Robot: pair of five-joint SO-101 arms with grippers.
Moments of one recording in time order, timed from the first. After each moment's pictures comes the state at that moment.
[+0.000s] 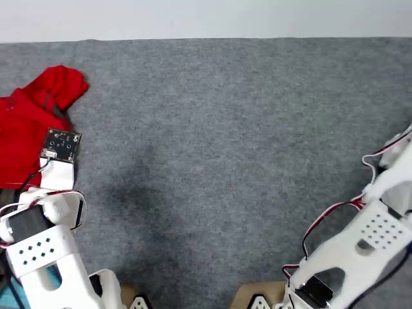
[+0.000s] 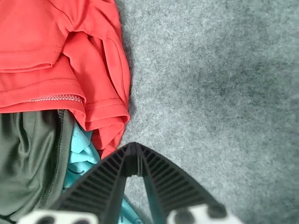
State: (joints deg) left arm -29.7 -51.6 49.7 80.3 -26.1; right arm 37.5 41.8 -50.5 100.5 15.5
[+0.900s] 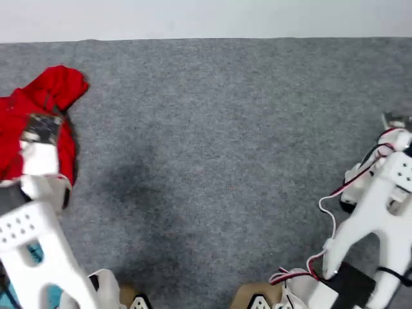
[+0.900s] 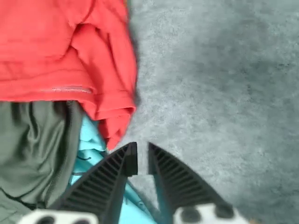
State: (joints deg) left arm -33.8 -35.0 30.5 89.0 -24.3; right arm 31.4 -13.0 11.2 100.5 15.5
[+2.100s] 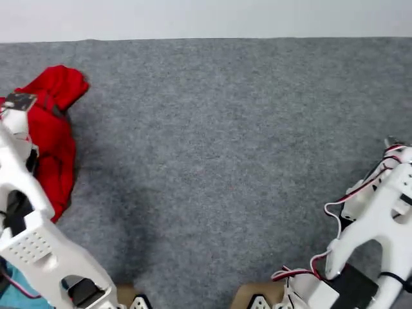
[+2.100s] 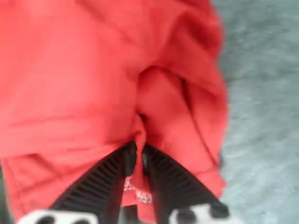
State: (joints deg) left arm -39.3 27.7 -15.8 85.2 -36.9; right arm 35.8 -13.2 18.5 100.5 15.5
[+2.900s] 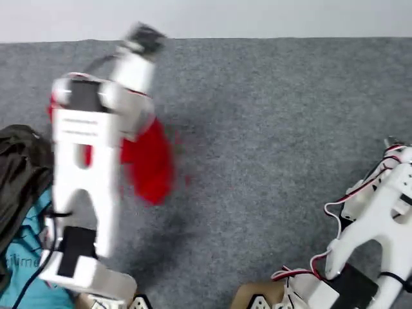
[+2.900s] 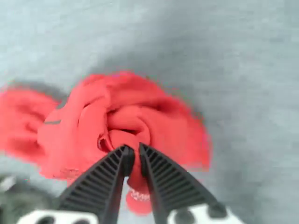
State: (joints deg) left arm 9.8 2.9 -20.9 98.9 -15.4; right arm 35.8 -13.2 18.5 100.5 15.5
